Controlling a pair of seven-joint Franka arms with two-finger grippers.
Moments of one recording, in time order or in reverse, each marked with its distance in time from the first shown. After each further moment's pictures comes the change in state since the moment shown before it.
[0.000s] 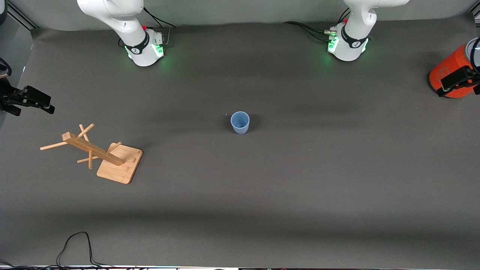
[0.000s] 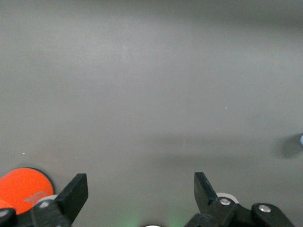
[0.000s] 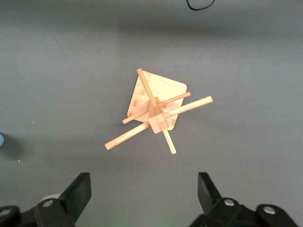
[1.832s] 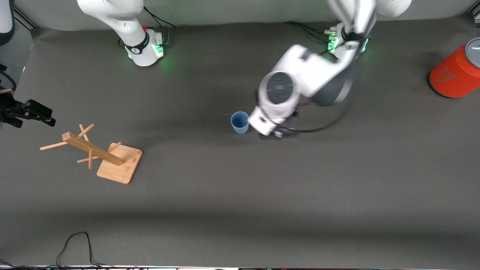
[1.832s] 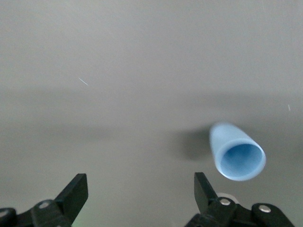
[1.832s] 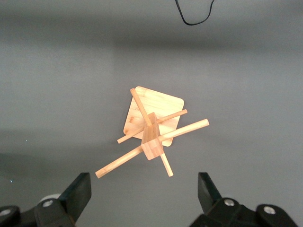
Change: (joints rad) left arm -0.599 0.492 0.045 0.166 -0.123 0.183 -0.577; right arm -0.013 0.031 0.000 -0.030 0.000 0.114 0.007
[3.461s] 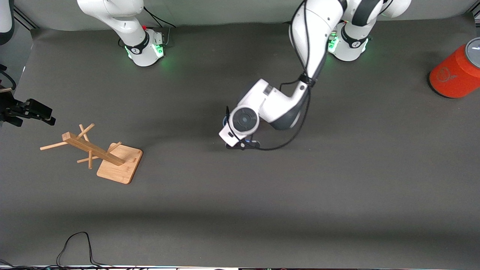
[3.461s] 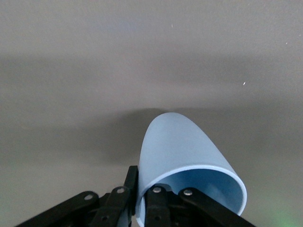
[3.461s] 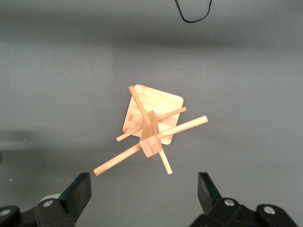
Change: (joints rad) left arm -0.190 0.381 -0.051 0.155 -0.256 0.184 -0.152; right arm -0.004 -0.009 -0.001 -0.012 0.000 -0.001 0.000
